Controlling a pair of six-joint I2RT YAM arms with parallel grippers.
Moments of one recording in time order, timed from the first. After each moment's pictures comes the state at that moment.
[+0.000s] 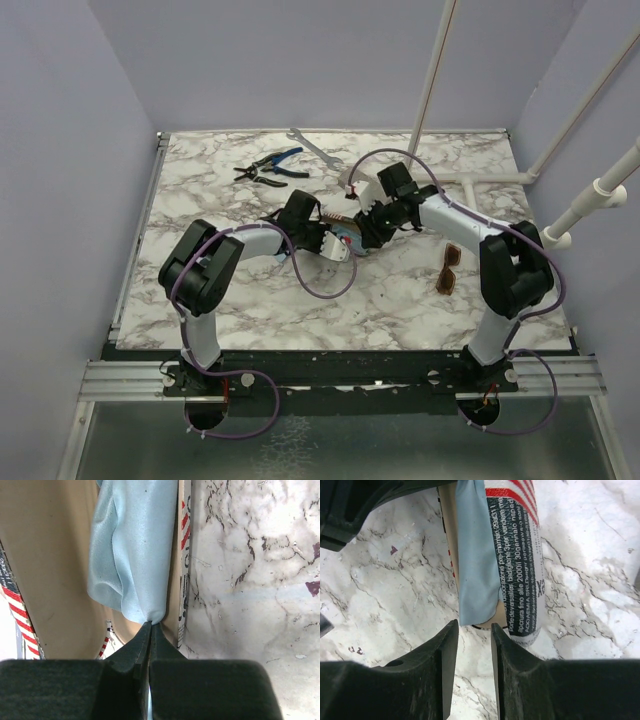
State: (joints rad) left arm -0.56 1.87 1.04 -0.03 0.39 1.35; right arm 0.47 1.80 1.27 -0.55 -0.42 -0.43
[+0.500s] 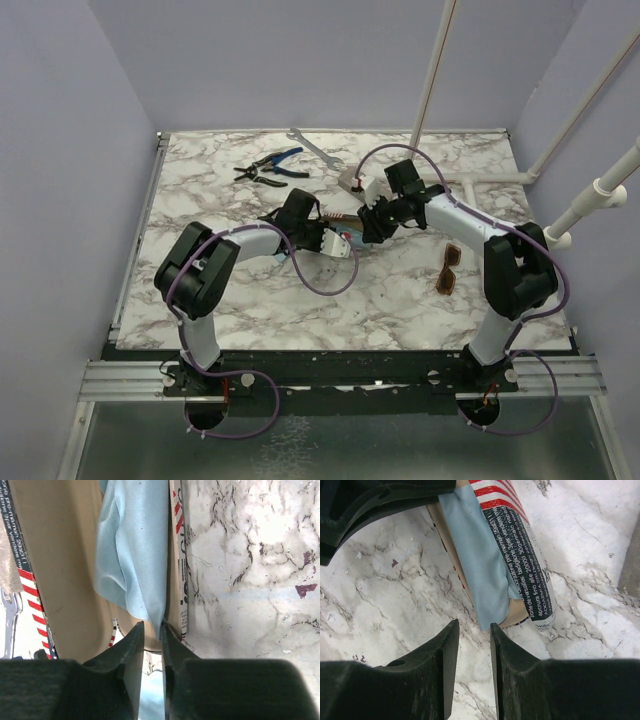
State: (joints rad) left arm -0.56 1.84 1.03 -0.05 0.39 1.27; right arm 0.43 1.77 1.25 -0.50 -0.47 -0.39
